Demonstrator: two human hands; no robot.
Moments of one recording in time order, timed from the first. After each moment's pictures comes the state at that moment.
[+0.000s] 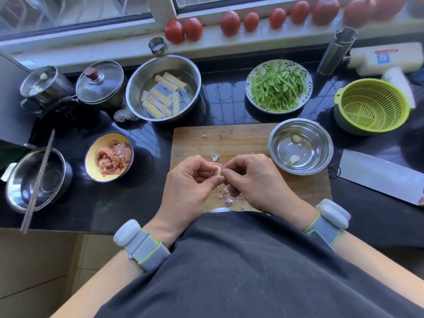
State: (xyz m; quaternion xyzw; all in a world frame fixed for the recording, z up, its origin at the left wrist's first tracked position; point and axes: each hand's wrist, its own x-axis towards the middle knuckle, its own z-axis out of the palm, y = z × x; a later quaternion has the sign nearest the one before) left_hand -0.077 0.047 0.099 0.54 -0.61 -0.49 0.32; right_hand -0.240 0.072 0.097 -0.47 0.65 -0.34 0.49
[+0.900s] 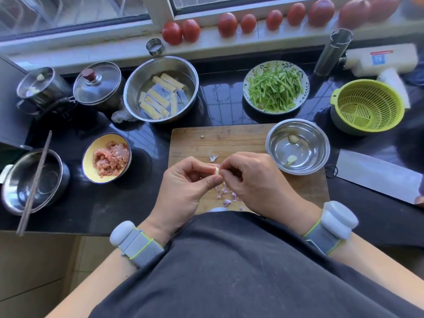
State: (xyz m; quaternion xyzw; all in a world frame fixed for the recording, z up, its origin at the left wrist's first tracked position) left_hand -0.078 0.048 0.106 0.47 -0.49 -0.63 0.38; right_hand -0.245 0.076 0.096 -0.68 0.60 -0.34 0.24
